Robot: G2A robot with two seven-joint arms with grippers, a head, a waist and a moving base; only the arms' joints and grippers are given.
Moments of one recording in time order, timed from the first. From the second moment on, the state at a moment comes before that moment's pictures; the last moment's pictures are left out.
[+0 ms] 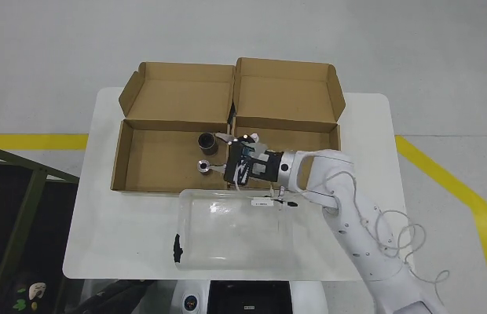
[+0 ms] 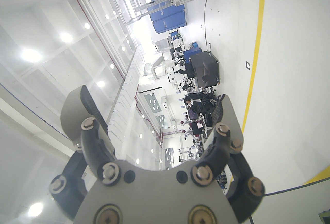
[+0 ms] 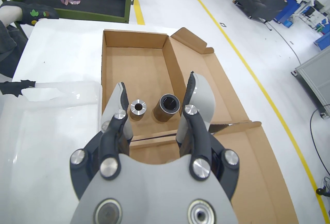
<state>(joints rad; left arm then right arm) -0.36 -0.19 -0.39 -1.44 1.98 -0.36 0.13 -1.02 -1.36 1.10 -1.79 -1.44 -0.81 0.29</state>
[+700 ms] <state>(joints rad) -0.36 -0.19 -0.39 -1.44 1.98 -0.36 0.13 -1.46 -1.27 1.59 -2.03 -1.51 -0.79 0.08</state>
